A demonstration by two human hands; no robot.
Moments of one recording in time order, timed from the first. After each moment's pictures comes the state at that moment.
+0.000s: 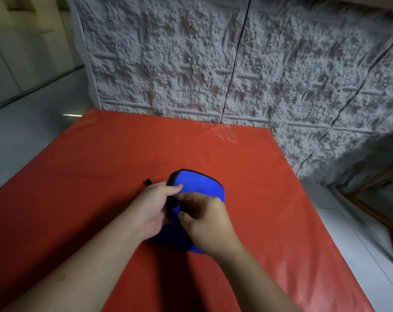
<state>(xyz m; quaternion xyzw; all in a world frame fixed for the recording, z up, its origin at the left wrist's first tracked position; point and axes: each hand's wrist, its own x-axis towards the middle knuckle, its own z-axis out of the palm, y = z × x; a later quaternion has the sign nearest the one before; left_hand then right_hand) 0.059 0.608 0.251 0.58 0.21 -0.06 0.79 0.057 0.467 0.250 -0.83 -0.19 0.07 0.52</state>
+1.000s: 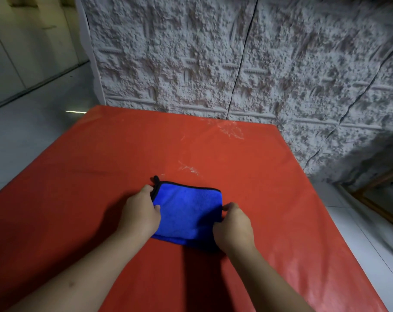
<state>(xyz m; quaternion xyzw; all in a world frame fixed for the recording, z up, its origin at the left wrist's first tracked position) 0.050 0.651 0.192 0.92 0.25 0.08 0.30 0.080 0.446 0.199 -0.95 0.07 0.10 0.30</state>
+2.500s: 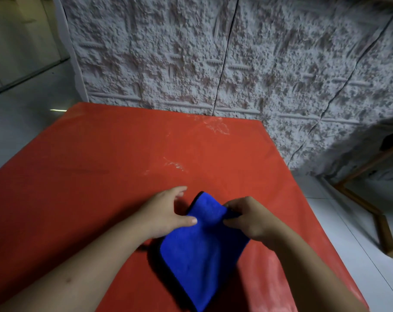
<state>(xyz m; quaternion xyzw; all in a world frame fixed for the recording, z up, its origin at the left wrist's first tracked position) 0.062 0.601 0.203 0.90 0.01 -0.09 0.43 0.104 0.356 0.231 -0.89 -0.14 0.23 0.38</state>
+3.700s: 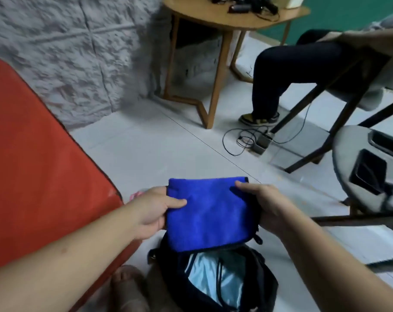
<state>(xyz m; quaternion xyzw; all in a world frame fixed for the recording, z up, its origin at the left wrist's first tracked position) -0.042 0.096 0.144 0.60 -0.02 -0.53 0.60 -0.178 -0.119 0.170 -0.52 0.46 0.00 0.72</state>
